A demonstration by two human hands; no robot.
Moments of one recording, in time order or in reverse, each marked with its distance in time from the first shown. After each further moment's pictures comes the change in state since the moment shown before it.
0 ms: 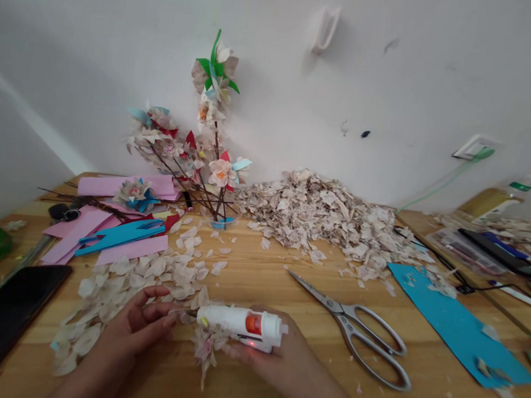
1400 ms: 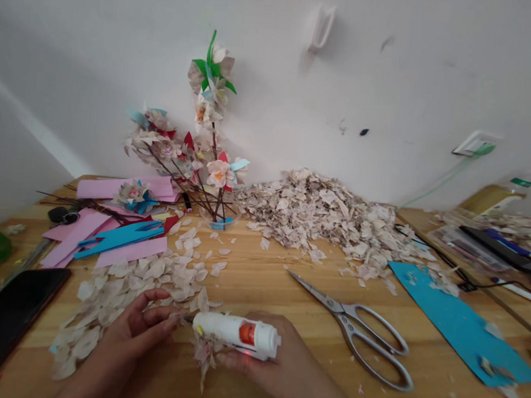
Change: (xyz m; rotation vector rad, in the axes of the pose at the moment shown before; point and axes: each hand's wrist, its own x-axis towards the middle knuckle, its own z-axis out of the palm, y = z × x) left_hand -0.009 0.008 0.007 0.003 0.015 -0.061; right_hand -0.001 -0.010 -0.003 -0.178 0.044 -0.022
